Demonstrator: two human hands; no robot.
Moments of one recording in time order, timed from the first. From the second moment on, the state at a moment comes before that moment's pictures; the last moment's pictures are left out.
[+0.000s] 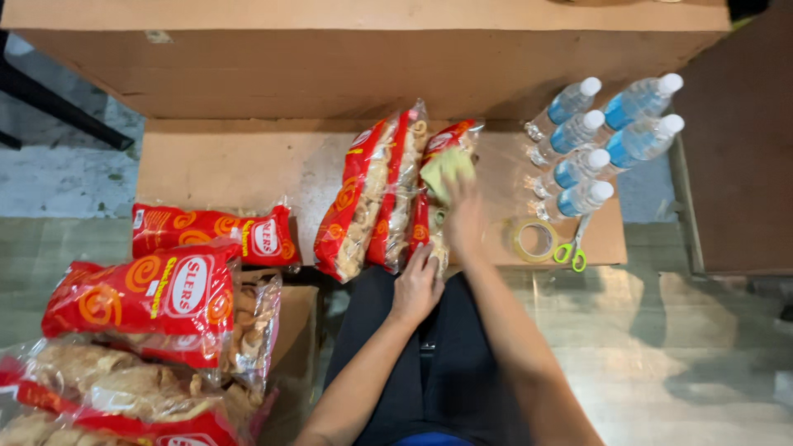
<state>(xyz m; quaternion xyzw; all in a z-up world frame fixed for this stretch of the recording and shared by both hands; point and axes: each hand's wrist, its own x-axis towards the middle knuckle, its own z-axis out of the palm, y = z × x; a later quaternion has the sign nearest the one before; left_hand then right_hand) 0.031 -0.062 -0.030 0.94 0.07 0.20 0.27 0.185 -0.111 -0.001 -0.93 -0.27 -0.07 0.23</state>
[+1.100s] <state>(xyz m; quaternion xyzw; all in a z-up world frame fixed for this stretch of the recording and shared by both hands) 0.030 -0.058 -0.005 0.93 0.10 0.20 0.30 0.178 -0.133 -0.039 -0.89 -0.05 0.21 0.40</state>
